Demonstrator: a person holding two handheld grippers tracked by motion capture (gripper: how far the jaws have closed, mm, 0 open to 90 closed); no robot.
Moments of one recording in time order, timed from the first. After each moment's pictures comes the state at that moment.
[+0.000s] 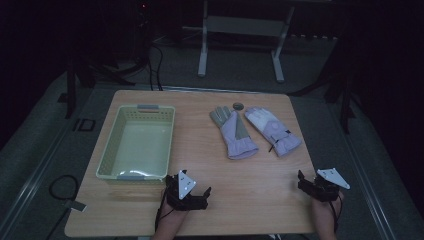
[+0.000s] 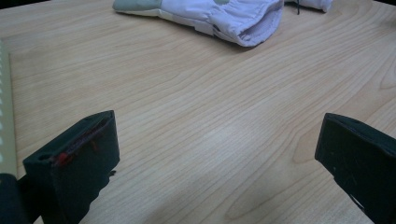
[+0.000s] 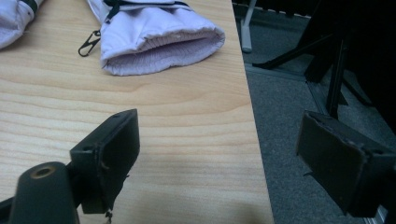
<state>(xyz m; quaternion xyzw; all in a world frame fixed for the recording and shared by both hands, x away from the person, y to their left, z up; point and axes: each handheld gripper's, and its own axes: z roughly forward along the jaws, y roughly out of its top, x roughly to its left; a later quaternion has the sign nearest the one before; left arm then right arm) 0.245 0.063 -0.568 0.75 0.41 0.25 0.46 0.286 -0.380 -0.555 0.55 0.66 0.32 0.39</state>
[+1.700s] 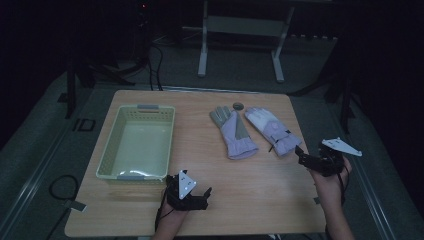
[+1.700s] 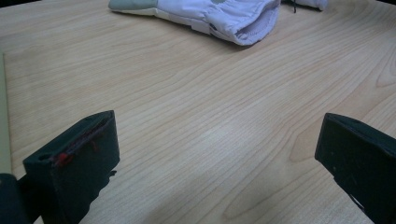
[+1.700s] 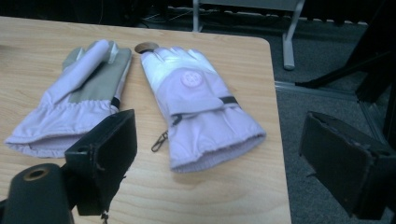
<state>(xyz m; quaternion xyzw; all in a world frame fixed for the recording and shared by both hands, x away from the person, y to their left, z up) 0.245 0.062 -0.568 0.75 0.40 0.25 0.46 0.324 -0.354 -0.455 0.53 0.68 0.39 0.33</state>
